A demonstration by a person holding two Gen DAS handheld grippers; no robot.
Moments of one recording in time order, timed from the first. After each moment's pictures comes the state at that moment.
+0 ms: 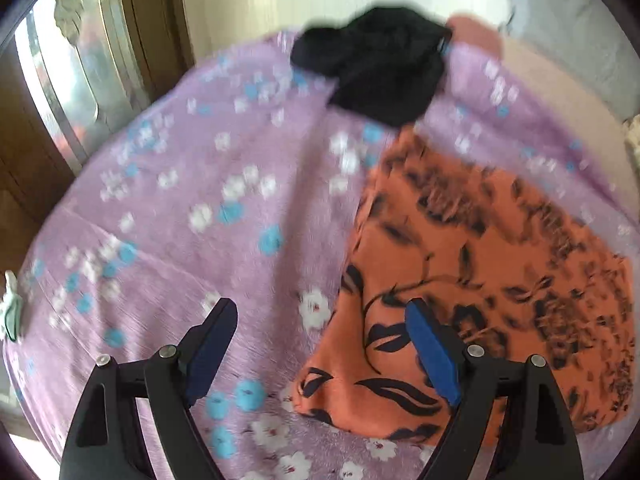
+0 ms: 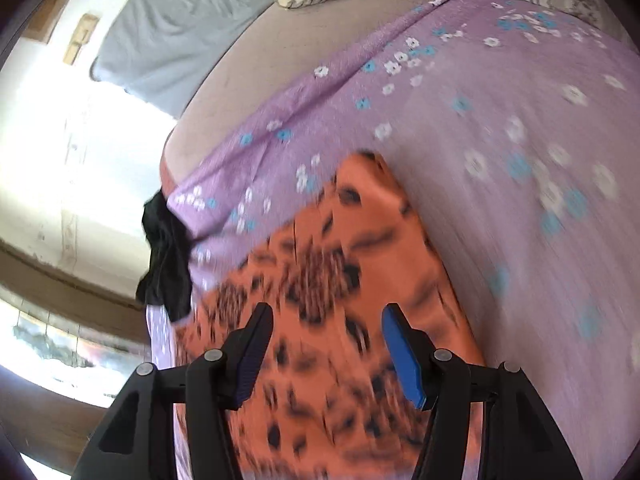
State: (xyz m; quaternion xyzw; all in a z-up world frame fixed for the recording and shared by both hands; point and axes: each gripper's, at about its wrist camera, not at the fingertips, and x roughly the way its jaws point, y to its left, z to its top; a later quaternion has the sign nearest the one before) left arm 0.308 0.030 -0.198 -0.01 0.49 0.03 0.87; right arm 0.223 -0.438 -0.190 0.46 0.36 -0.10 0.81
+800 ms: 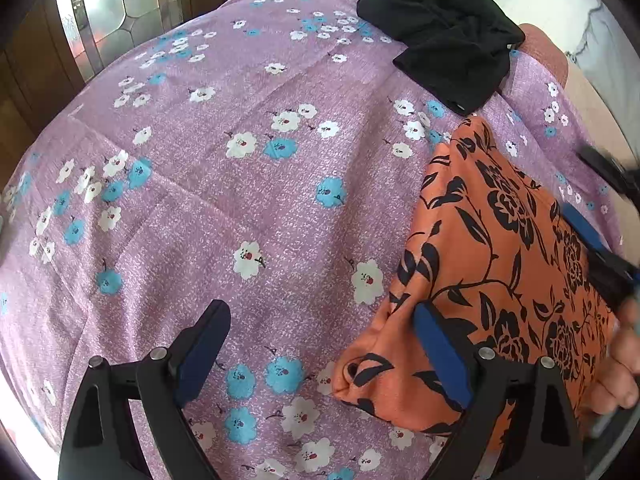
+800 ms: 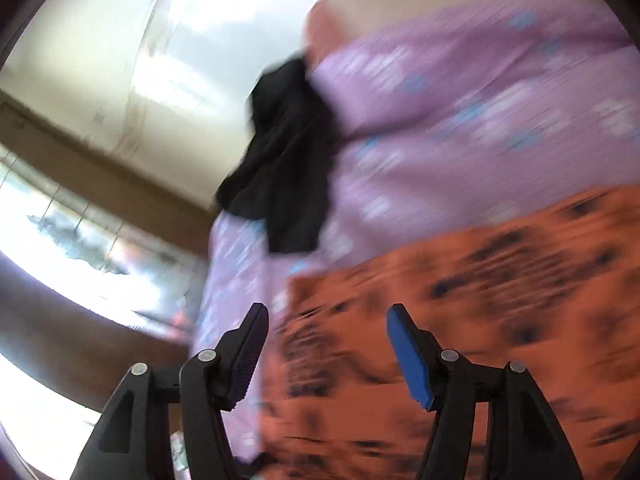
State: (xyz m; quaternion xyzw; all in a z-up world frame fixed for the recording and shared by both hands) left arm 0.310 0.087 -0.208 -0.12 0.55 0.05 0.82; right arm 0.411 -0.173 -0.188 0.39 0.42 0.16 0.81
